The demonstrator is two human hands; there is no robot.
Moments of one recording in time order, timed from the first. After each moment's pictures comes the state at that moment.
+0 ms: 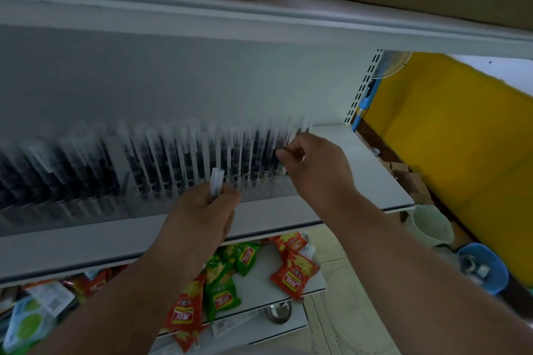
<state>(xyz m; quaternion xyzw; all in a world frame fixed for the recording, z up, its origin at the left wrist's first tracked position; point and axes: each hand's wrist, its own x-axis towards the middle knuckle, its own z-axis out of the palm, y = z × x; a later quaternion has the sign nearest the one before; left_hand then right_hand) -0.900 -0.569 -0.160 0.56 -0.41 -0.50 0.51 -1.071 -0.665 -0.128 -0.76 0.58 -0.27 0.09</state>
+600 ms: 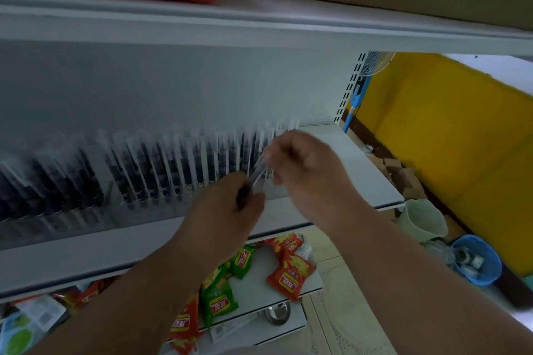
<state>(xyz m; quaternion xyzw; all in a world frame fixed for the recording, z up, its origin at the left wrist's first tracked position) -0.928 -0.587 -0.150 0.61 -0.65 -0.25 0.38 -1.073 -0.632 -0.104 -0.71 0.44 -0.41 0.36</state>
